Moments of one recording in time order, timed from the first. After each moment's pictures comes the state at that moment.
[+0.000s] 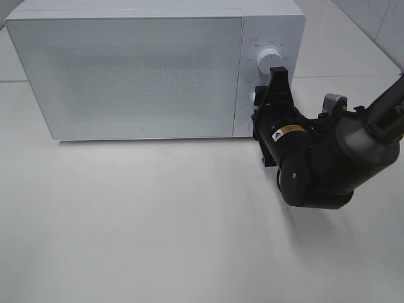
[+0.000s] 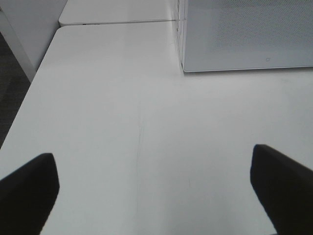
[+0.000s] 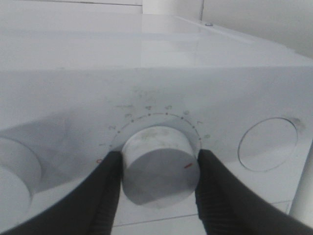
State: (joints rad) left arm -0.01 0.00 -0.52 0.02 1.08 0.00; right arm 0.60 2.10 -0.77 0.56 -1.22 1.40
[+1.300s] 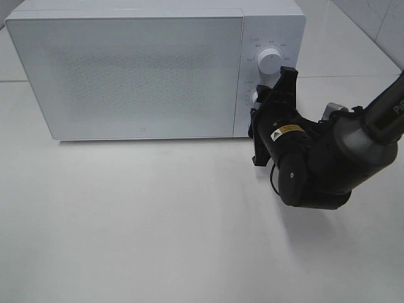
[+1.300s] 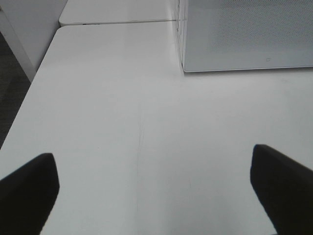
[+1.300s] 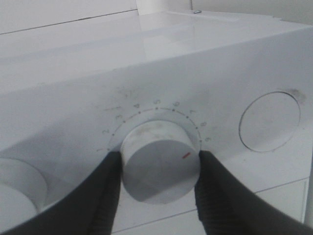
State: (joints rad) left arm -0.01 0.00 -0.52 0.02 1.08 0.00; right arm 0.61 2.10 -0.77 0.58 -1.23 1.54
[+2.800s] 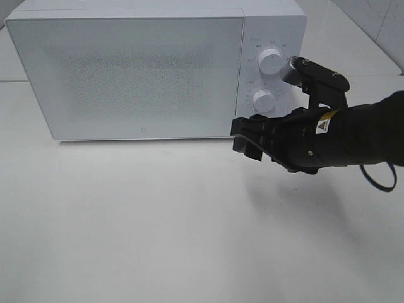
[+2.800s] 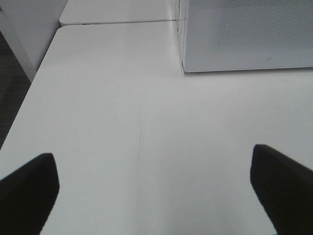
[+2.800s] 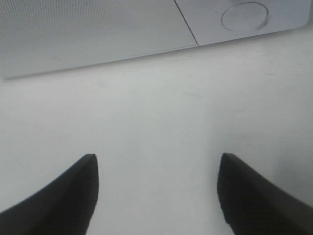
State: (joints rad) left arm -0.01 0.00 -0.52 0.02 1.08 0.00; right arm 0.56 1.54 -0.62 0.23 -0.19 0.40
